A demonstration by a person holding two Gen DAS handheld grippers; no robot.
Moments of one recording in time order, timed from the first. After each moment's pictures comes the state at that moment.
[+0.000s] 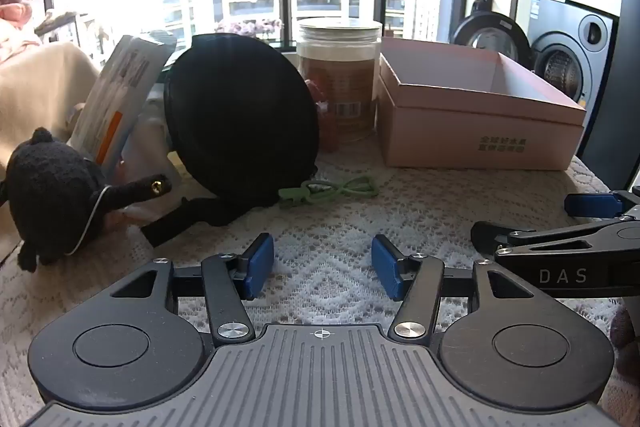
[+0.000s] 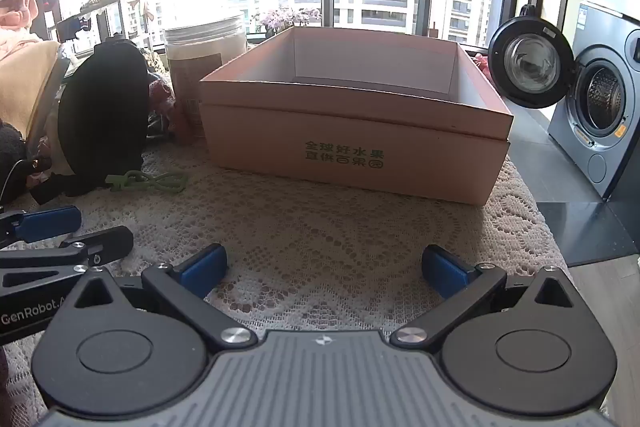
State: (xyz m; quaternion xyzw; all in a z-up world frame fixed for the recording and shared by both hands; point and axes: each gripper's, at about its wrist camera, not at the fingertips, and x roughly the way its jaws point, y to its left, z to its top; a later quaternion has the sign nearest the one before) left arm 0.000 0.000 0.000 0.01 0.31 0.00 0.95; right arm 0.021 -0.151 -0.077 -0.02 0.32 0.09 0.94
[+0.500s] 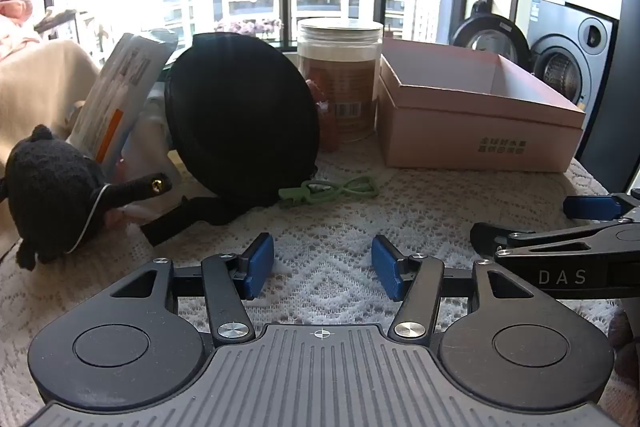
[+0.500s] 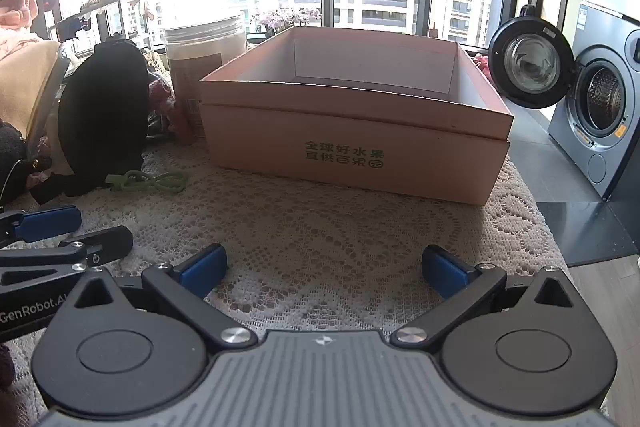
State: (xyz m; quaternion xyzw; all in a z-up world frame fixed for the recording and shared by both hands) left arm 0.000 -0.001 0.000 0.00 0.31 0.00 0.95; right arm 0.021 -0.151 -0.077 -0.02 0.32 0.09 0.94
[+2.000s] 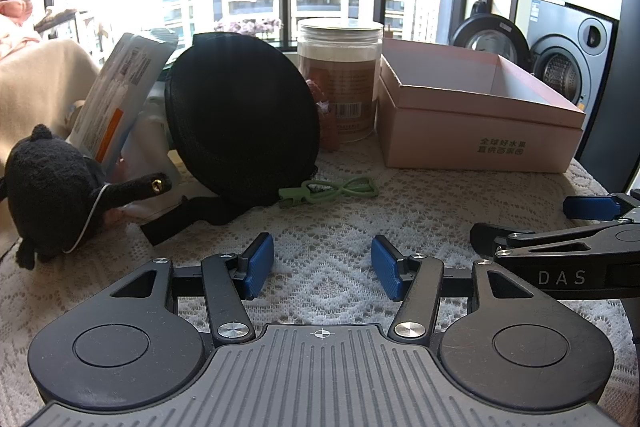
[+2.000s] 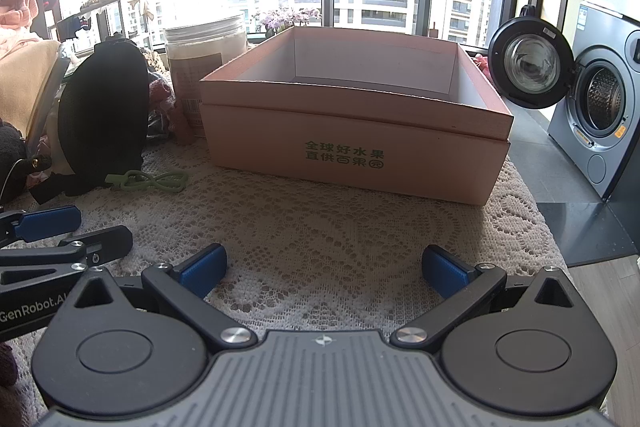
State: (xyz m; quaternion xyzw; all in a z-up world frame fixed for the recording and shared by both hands) left arm -0.003 -0.004 0.001 0.00 0.31 0.00 0.95; right arm 0.021 -0.151 -0.077 -0.02 0.32 0.09 0.94
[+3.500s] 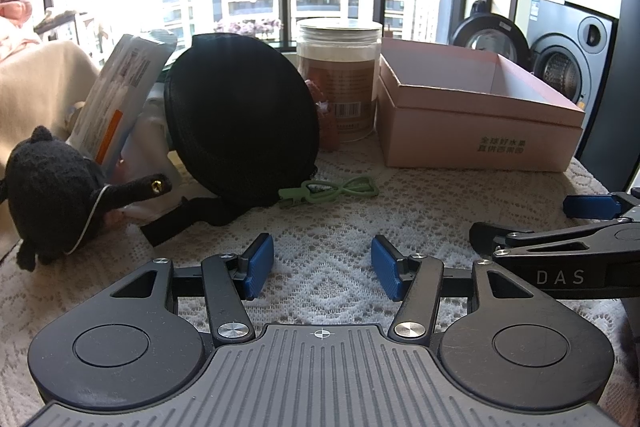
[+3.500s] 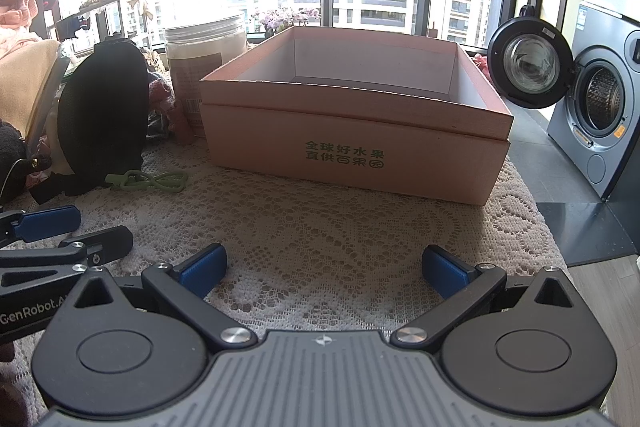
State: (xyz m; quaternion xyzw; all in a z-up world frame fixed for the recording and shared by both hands) left arm 0.000 0.001 0.000 0.00 0.31 -0.01 0.95; right arm 0.021 -0.151 -0.077 -0.03 0.32 0.09 0.94
